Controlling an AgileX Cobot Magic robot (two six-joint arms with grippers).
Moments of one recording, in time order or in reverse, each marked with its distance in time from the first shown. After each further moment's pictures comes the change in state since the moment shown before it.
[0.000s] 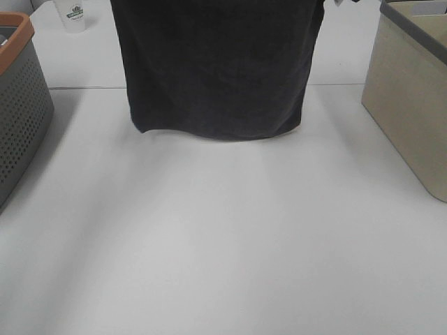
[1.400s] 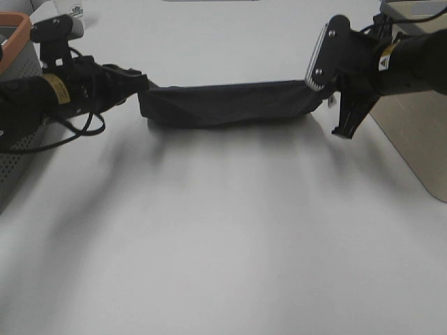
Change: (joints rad) left arm 0.069 0.209 0.531 0.278 -0.754 0.091; right arm -0.101 0.055 0.692 -0.101 -0.788 0.042
